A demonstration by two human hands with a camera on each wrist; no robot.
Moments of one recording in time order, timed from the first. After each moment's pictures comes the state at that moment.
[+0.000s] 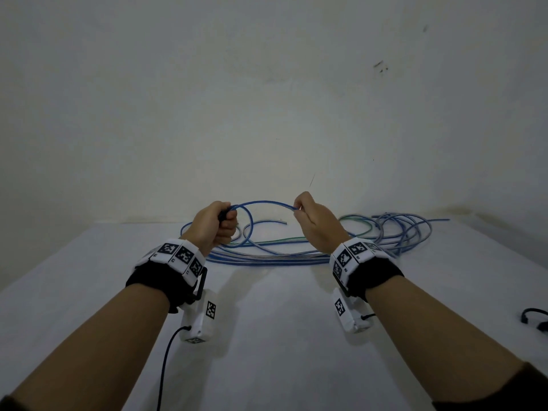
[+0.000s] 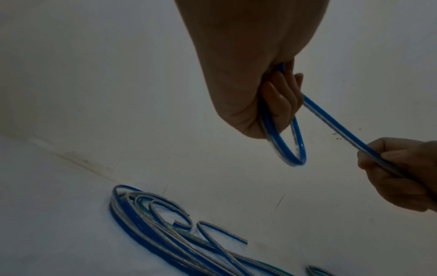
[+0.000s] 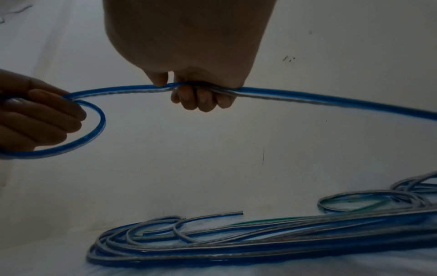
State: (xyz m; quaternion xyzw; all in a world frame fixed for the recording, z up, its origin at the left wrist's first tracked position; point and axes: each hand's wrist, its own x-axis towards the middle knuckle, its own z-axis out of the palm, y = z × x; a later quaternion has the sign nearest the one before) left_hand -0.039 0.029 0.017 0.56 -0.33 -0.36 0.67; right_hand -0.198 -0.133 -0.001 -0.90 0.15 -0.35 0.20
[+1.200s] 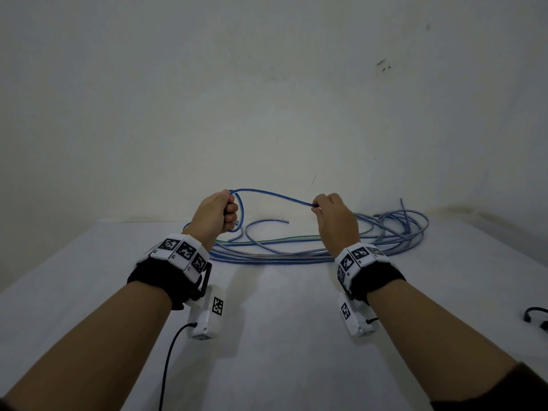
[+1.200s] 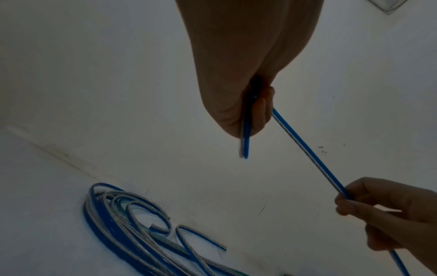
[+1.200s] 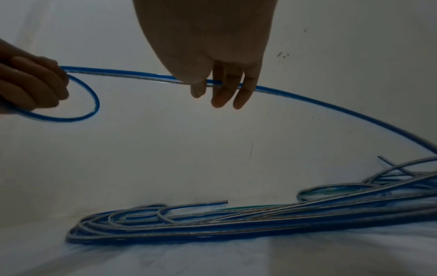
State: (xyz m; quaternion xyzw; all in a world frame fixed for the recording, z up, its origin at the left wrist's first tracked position) left_hand -0.040 0.024 0.024 0.56 -0.30 -0.25 0.73; right_hand -0.202 -0.150 -0.019 -0.85 0.25 -0.46 0.01
